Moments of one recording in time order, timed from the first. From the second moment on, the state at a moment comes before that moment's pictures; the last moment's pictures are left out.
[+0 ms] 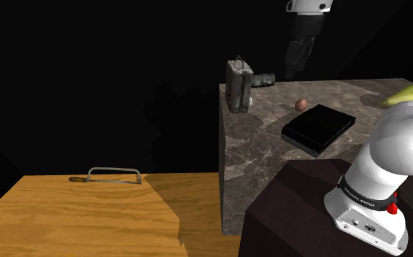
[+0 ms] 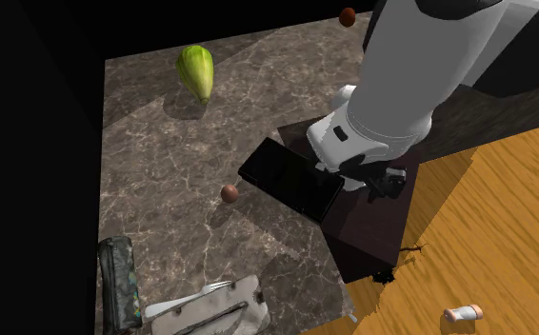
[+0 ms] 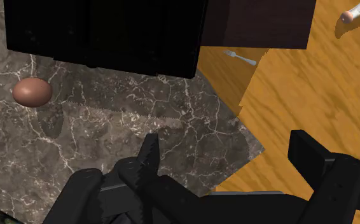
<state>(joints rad) -0.02 -0.82 -0.05 -2.44 0.00 1.61 -0.12</state>
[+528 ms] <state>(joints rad) -0.07 -0.86 -0.14 -2.59 -0.11 1.78 -0.24</state>
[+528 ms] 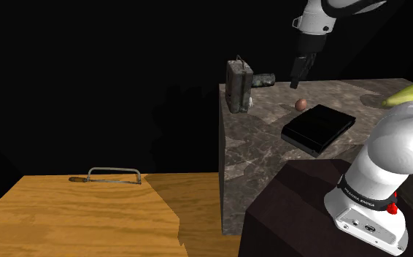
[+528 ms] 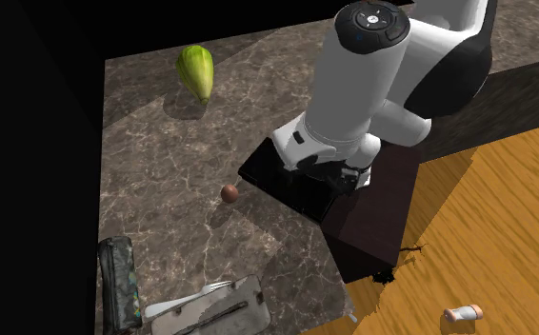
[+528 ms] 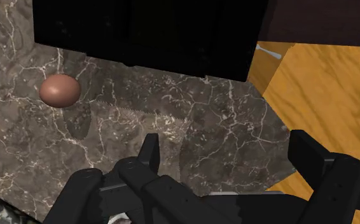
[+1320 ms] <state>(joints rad) -0.19 -0.72 -0.39 -2.76 -0.33 2.23 -0.45</state>
